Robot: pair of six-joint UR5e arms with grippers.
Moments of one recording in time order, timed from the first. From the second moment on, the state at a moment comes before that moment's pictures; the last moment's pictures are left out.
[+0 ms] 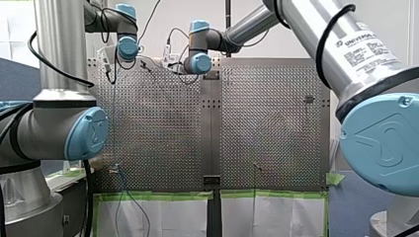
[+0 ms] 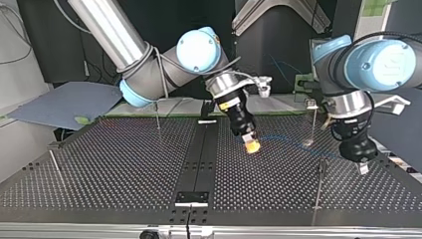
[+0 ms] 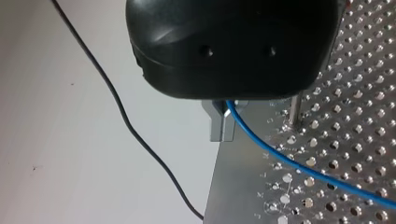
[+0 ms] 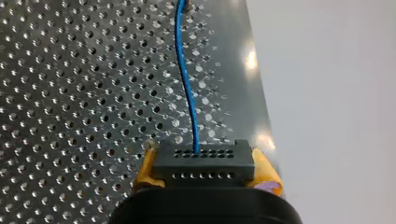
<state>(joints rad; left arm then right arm) 0.00 -1.49 -1.70 -2.92 -1.92 -1.79 2.49 -1.00 1.05 -0.22 1.60 1.70</state>
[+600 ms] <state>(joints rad) 0.04 -1.52 -1.69 -2.93 -1.83 -1.80 2.49 -0.95 0.92 -0.15 1.60 1.71</state>
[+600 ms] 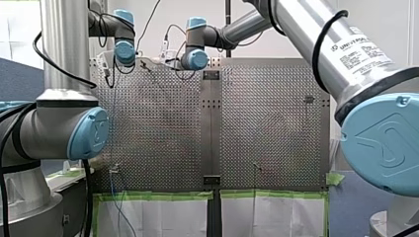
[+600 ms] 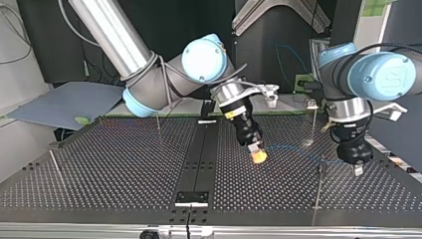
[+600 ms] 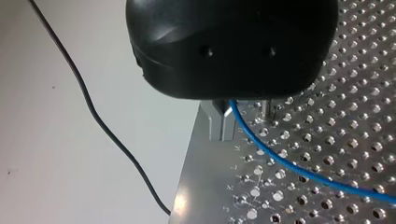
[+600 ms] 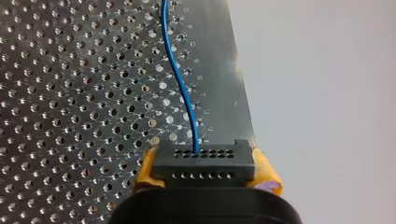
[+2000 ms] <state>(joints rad) 0.07 -1.53 -1.69 -2.89 -1.74 -1.85 2.49 -0.90 0.88 -0.13 1.58 1.71</state>
